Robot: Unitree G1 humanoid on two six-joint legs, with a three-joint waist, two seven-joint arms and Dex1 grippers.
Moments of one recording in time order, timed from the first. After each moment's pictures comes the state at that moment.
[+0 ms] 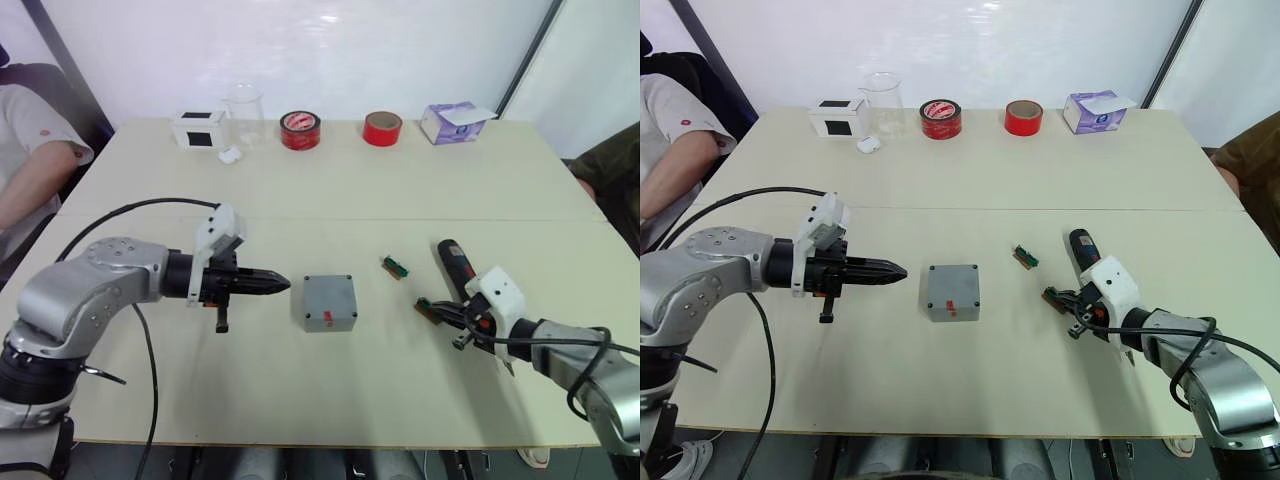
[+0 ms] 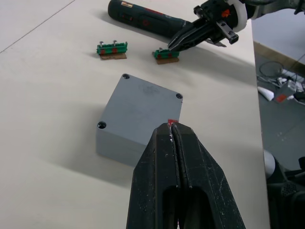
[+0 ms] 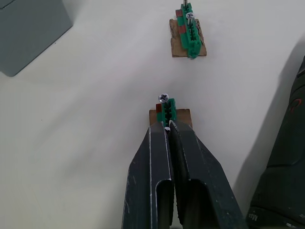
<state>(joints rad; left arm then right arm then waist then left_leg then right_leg) -0.48 0.87 -0.02 -0.40 -0.78 0.96 -1.02 0.06 -0.76 -0.17 -0.48 0.46 0.79 0.62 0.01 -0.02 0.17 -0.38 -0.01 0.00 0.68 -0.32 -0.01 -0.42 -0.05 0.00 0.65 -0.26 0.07</state>
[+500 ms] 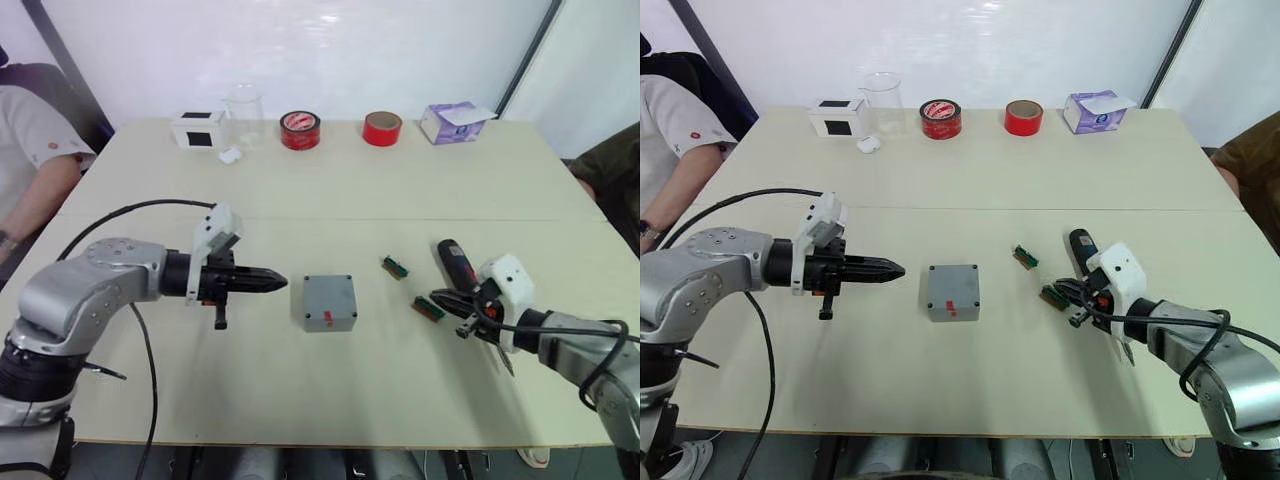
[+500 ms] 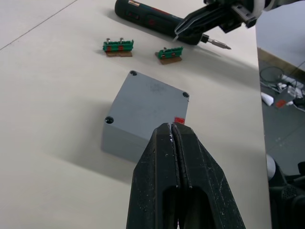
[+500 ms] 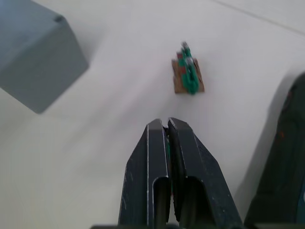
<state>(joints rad) -0.47 0.86 -0.01 -0.35 -0.77 0.95 -1.02 -0.03 -0.75 -0.25 -0.59 0.61 0.92 0.60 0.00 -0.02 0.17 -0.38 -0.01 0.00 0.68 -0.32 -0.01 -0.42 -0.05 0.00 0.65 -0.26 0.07</state>
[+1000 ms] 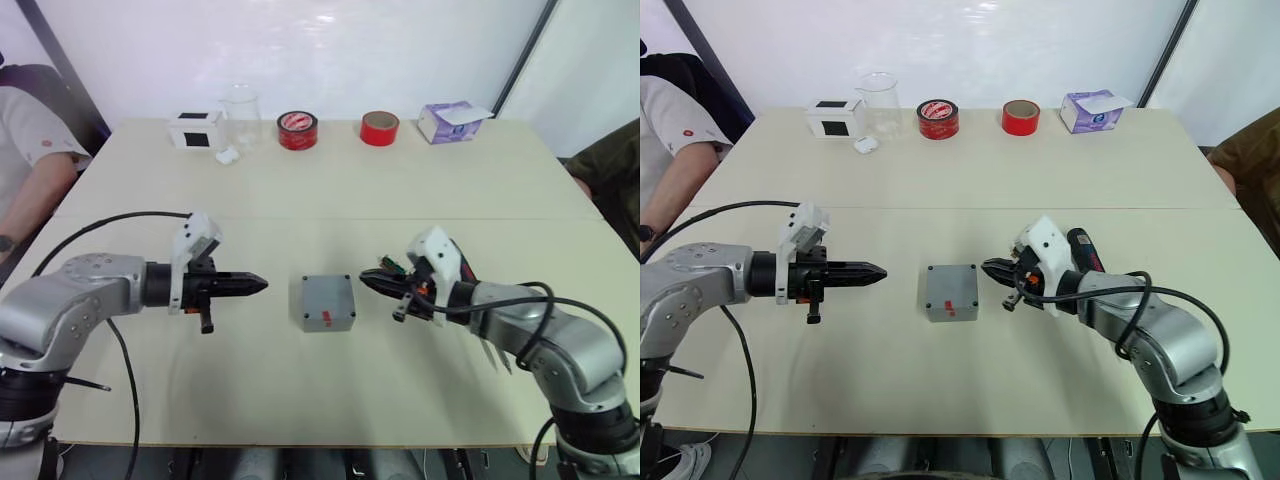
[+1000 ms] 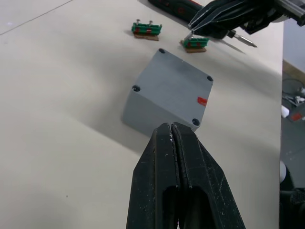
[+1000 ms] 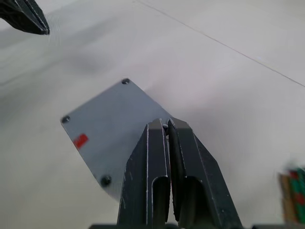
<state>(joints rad) -0.36 0.89 0.10 -0.39 -0.81 1.00 -0.94 -0.31 -0.59 0.05 -0.55 0.61 0.94 0.54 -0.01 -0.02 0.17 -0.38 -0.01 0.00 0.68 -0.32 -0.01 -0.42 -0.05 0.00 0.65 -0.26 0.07</state>
